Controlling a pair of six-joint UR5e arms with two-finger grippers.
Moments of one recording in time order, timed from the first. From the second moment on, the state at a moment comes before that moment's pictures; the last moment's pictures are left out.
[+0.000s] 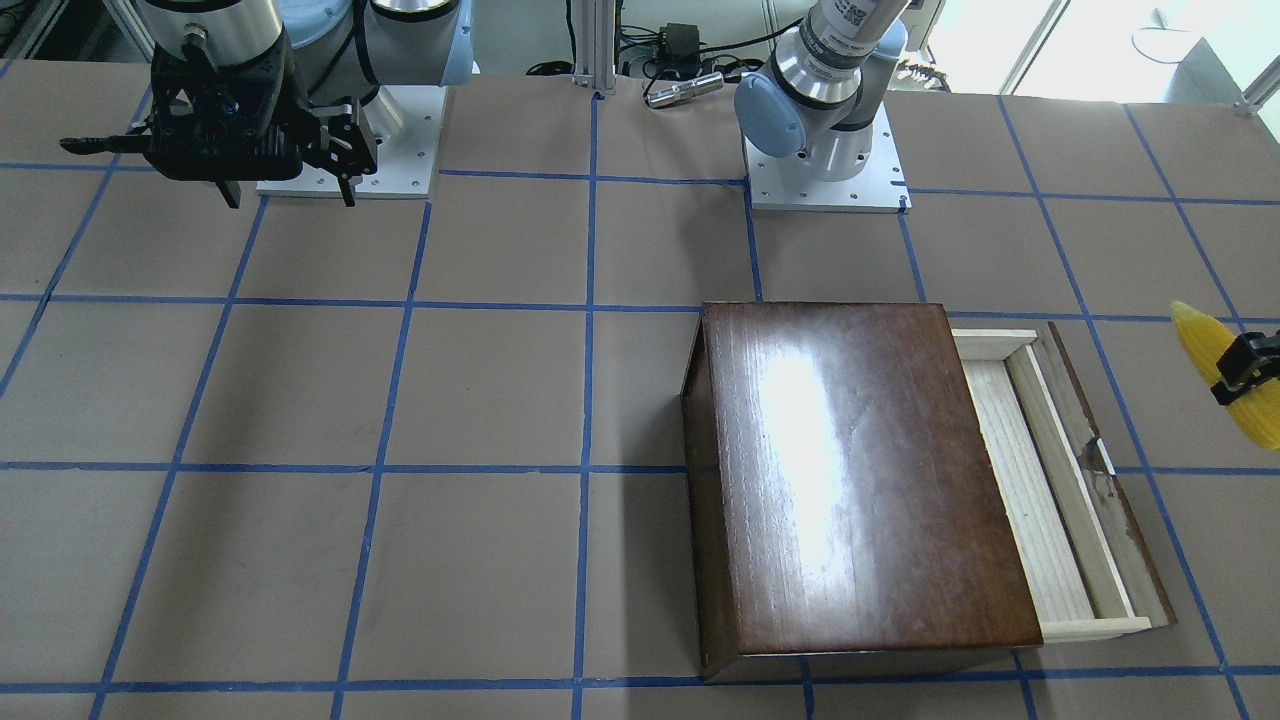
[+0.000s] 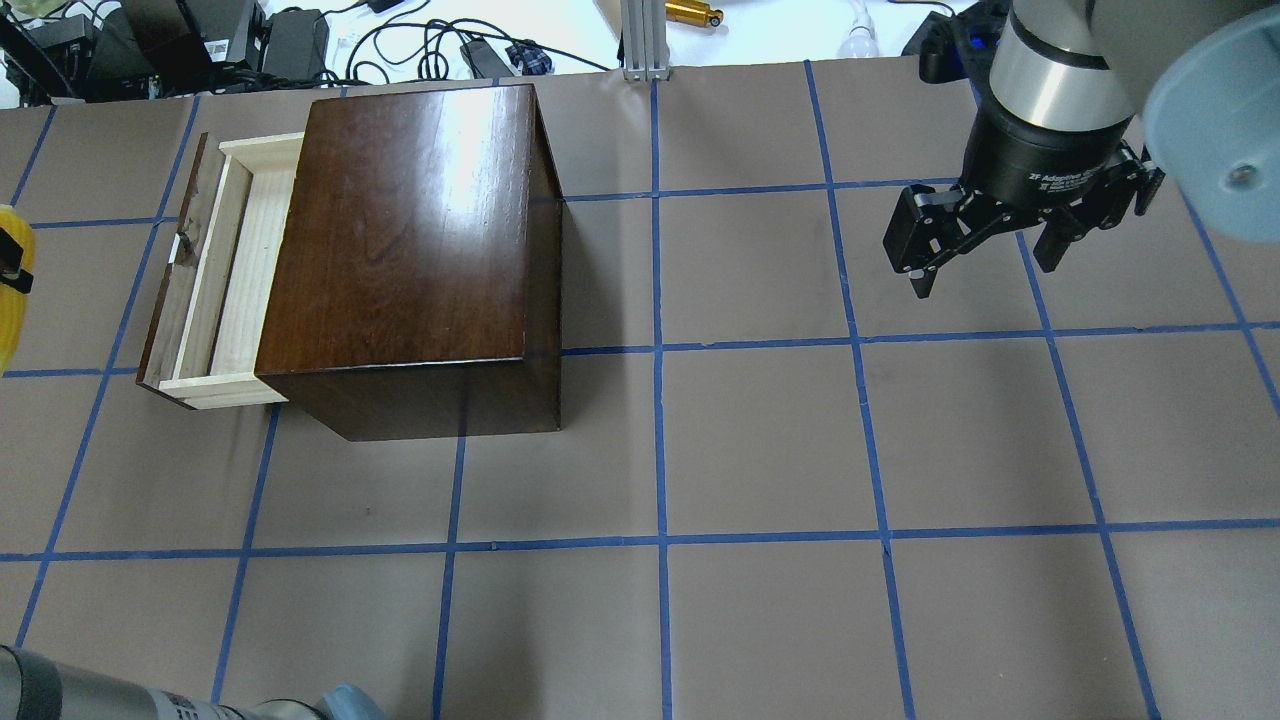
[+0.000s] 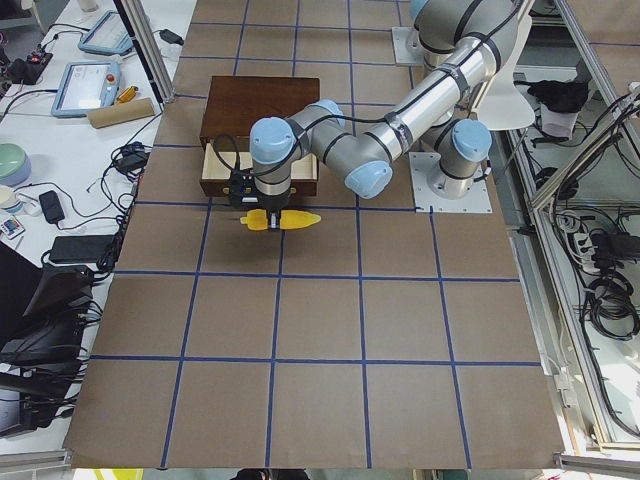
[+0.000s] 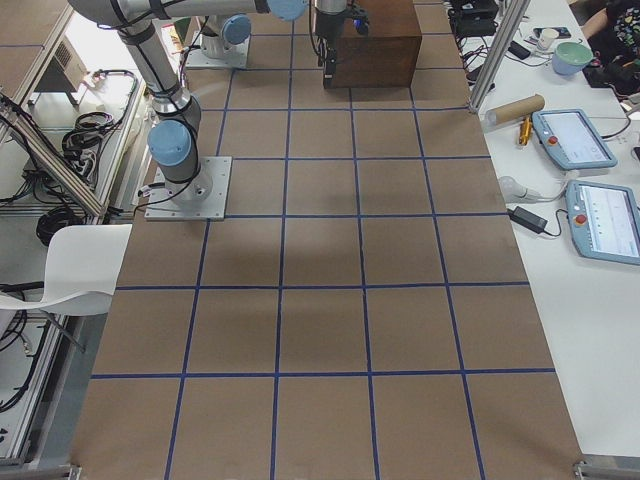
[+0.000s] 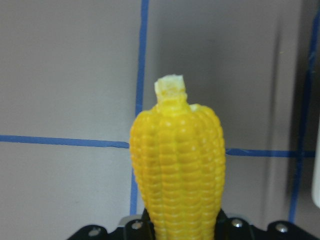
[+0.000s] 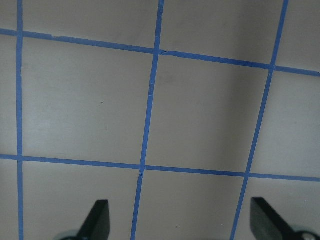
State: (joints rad) left arm -0.86 -1.83 -1.55 -1.30 1.49 0.66; right arm 1.61 -1.64 1.59 -1.46 -1.68 -0.08
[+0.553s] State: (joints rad) left arm -1.11 -1.80 -1.55 -1.32 1.49 0.41; right arm 1.61 -1.64 1.59 -1.46 -1.68 -0.08
